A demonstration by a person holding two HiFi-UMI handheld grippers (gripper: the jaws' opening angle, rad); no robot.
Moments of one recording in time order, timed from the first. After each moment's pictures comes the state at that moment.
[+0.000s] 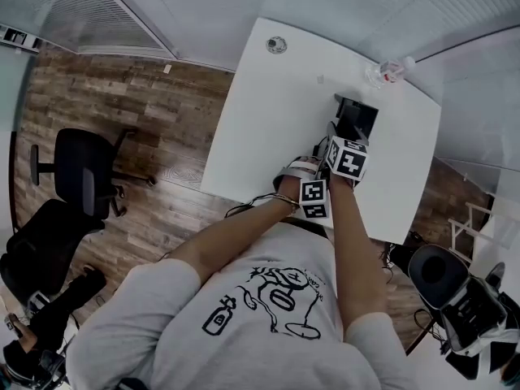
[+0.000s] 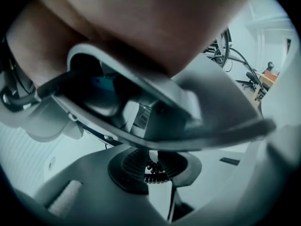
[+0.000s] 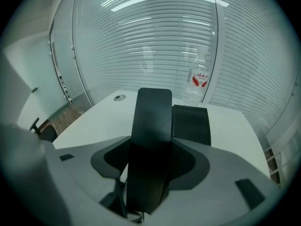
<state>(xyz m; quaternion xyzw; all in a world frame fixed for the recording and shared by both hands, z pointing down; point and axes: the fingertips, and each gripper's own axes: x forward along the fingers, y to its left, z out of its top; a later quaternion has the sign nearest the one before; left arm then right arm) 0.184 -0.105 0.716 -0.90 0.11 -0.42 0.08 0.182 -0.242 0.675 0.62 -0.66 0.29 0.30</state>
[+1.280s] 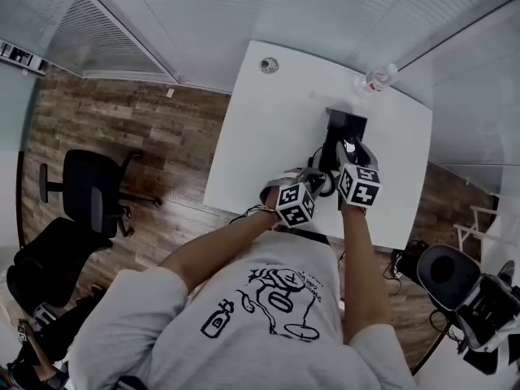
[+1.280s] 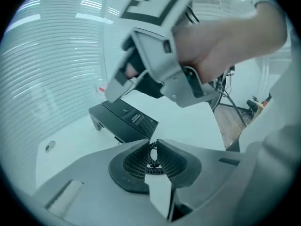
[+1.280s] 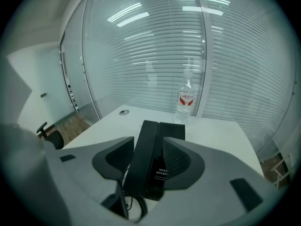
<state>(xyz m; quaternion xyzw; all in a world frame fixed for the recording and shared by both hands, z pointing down) 0.152 -0.101 0.670 -0.93 0.12 -0.34 -0.02 0.205 -0.208 0.613 0.62 -0.70 0.24 0.24</state>
